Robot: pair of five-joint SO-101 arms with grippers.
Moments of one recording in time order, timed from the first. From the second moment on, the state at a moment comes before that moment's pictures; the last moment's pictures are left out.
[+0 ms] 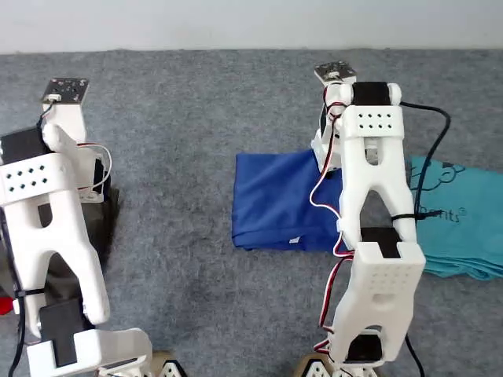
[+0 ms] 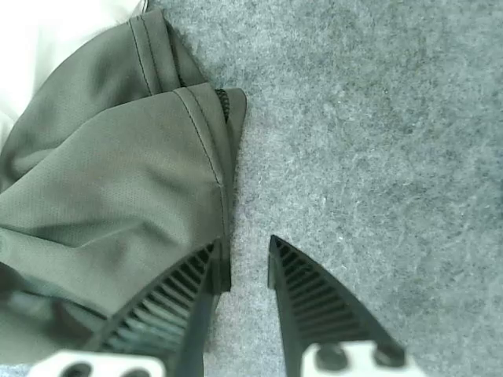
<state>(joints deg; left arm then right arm) -20.0 -5.0 -2.0 99.6 -9.9 -3.6 29.2 -35.2 100.5 12.2</state>
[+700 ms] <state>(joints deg) -20.0 -5.0 -2.0 99.6 -9.9 -0.9 29.8 -17.8 100.5 9.8</state>
